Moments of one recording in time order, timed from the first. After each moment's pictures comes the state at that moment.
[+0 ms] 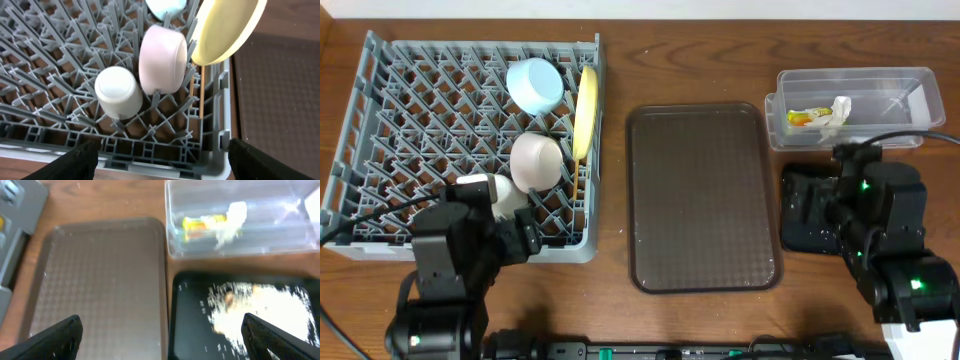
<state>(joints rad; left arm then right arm) 0.04 0.66 0.88 -0.97 0.04 -0.14 0.11 0.86 0.92 -0.80 0.01 0.16</state>
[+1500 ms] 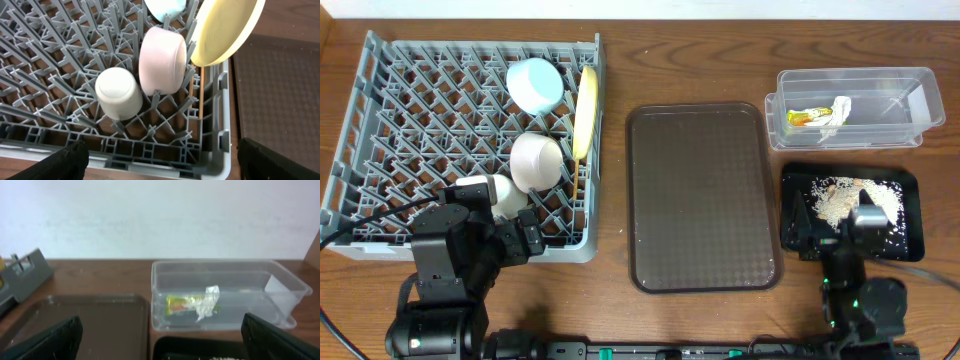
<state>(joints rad) 0.04 0.65 0.88 -0.97 0.04 -0.14 0.11 0.15 0.19 -0.08 0.09 0.04</state>
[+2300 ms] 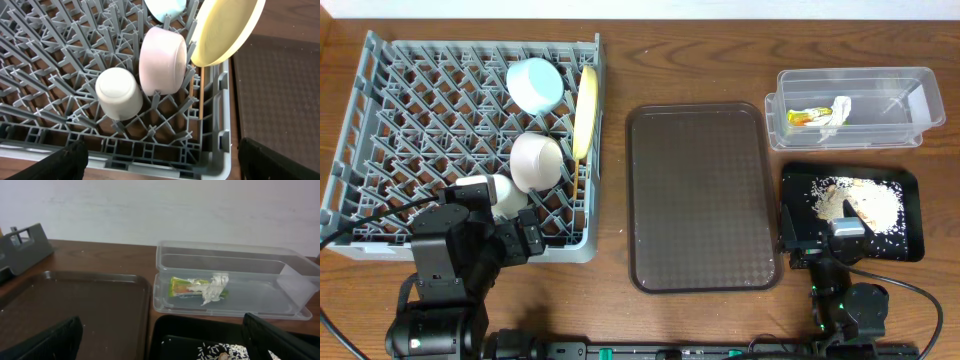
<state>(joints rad) 0.04 0.65 0.88 -0.97 0.04 -0.14 0.06 0.01 0.01 -0.07 -0.02 -0.02</state>
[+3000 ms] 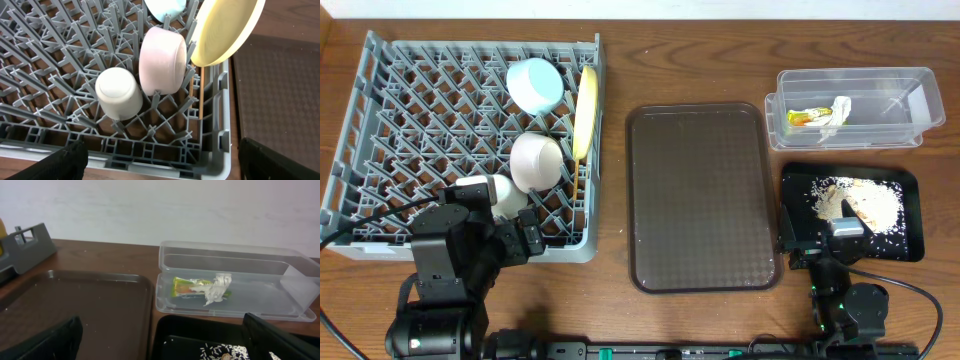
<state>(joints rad) 0.04 0.65 0.88 -0.97 0.04 -0.14 0.06 0.01 0.01 -0.07 -0.03 -0.02</state>
